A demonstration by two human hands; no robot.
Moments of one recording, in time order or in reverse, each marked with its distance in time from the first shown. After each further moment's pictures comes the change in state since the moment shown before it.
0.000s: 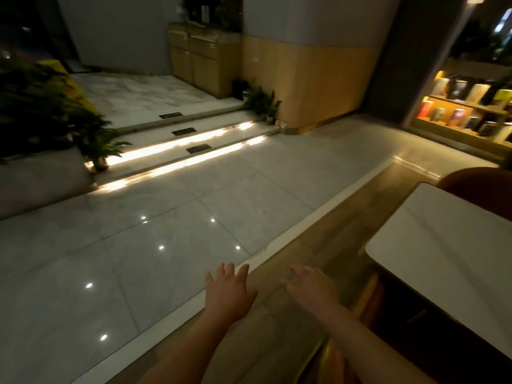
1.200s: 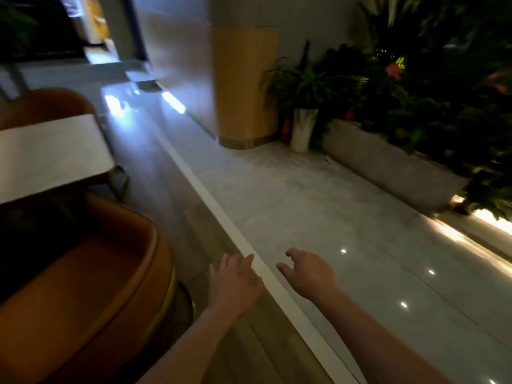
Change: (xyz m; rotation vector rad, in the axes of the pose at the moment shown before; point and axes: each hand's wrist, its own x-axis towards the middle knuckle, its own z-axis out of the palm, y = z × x) left_hand -0.146 -0.144 -0.044 -0.212 0.483 -1.597; right_hand 0.072 -0.408 0.092 -0.020 -0.375 -1.649
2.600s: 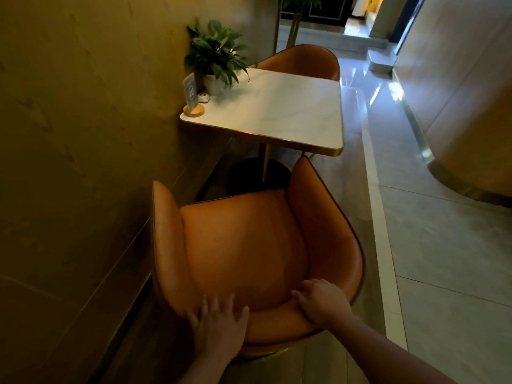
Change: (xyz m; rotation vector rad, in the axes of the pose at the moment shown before) left_hand -0.107 -0.391 0.044 -0.279 -0.046 -1.130; right_hand 0.122 -0.371 0.275 -0.199 -0.517 -0.851
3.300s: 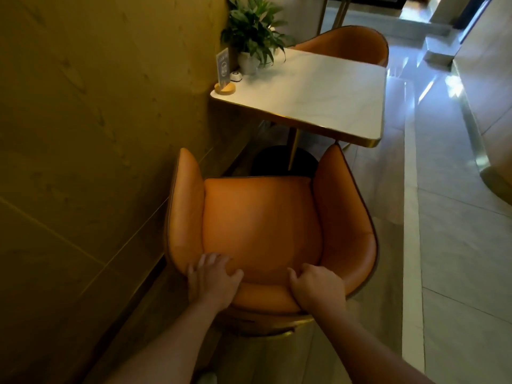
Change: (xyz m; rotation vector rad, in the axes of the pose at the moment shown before) left_hand 0.035 -0.017 -0.011 -0.117 0.203 -0.052; right_hand 0.001 -0.044 -0.006 0.034 0.149 0.036
